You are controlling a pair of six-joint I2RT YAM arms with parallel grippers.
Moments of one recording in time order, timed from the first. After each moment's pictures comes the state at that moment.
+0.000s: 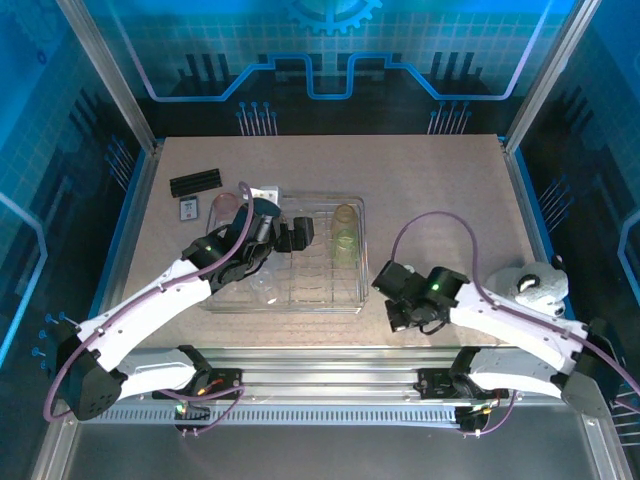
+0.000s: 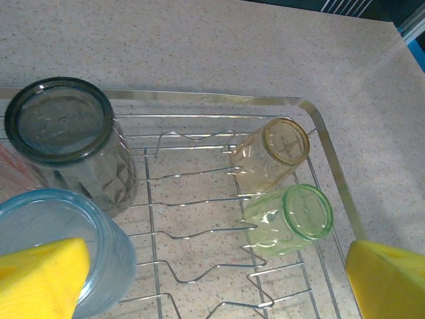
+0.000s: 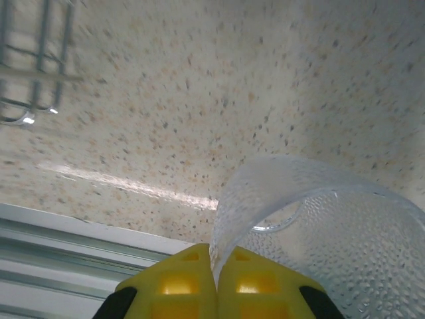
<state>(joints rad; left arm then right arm) -0.67 1.17 1.02 -0.49 -0.26 -0.56 0.91 1.06 0.83 -1.13 0.19 0.69</state>
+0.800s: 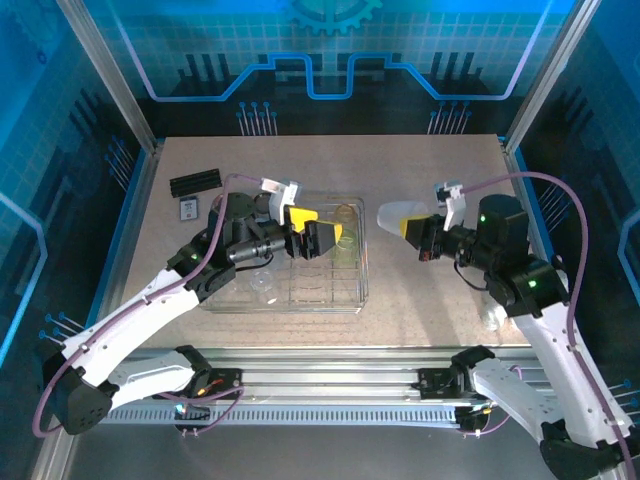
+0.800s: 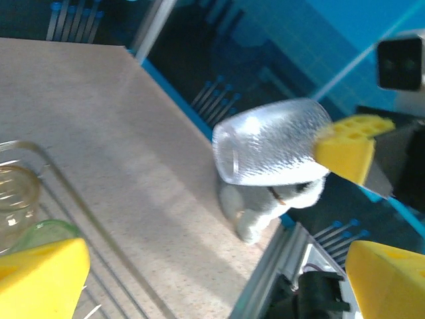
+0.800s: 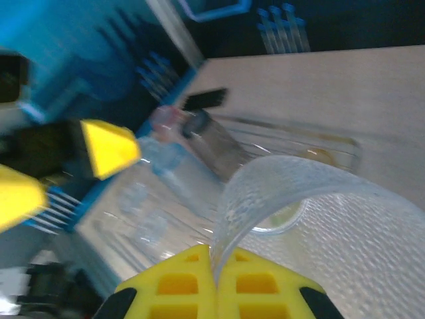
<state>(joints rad) -0.66 1.08 0.99 -0.11 0.40 -0.55 0.31 0.83 1.09 -0.63 -0.52 0.35</state>
